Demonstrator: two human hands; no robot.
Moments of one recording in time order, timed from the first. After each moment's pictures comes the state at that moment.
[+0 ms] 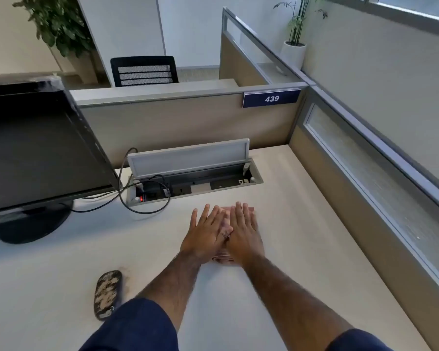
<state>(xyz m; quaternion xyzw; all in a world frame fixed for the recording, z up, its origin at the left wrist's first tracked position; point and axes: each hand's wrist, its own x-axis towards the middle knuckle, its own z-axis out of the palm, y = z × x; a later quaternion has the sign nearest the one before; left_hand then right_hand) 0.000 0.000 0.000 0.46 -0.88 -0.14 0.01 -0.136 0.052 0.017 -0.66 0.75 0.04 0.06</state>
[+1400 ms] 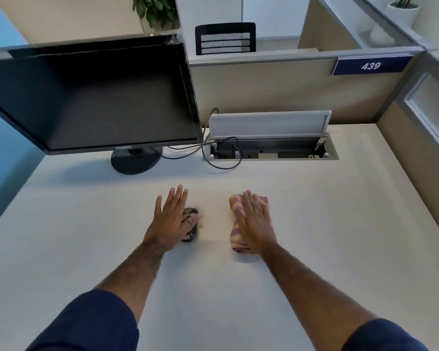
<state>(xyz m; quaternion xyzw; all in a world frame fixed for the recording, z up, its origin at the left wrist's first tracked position) 0.266 0.096 0.028 0.61 -0.78 -0.12 0.02 -0.003 0.100 0.001 -0.71 0.64 -0.16 0.25</state>
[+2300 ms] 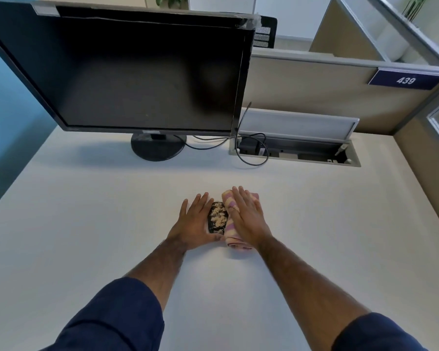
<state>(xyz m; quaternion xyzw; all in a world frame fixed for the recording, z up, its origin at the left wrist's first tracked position) 0.318 0.094 -0.025 0.57 -0.80 -0.21 0.02 0.107 0.087 0.000 -0.74 0.61 -0.12 0.27</state>
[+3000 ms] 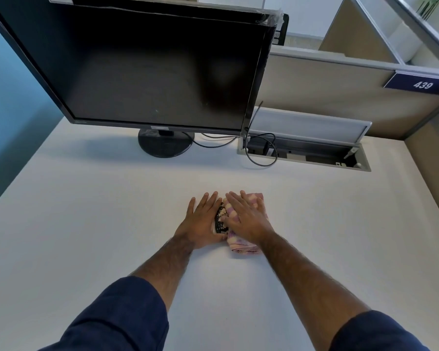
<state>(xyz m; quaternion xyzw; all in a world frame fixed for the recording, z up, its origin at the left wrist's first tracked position) 0.321 0.089 -0.031 0.55 -0.80 -0.22 0.01 0.125 0.074 0.002 -0.79 0.56 0.00 0.23</state>
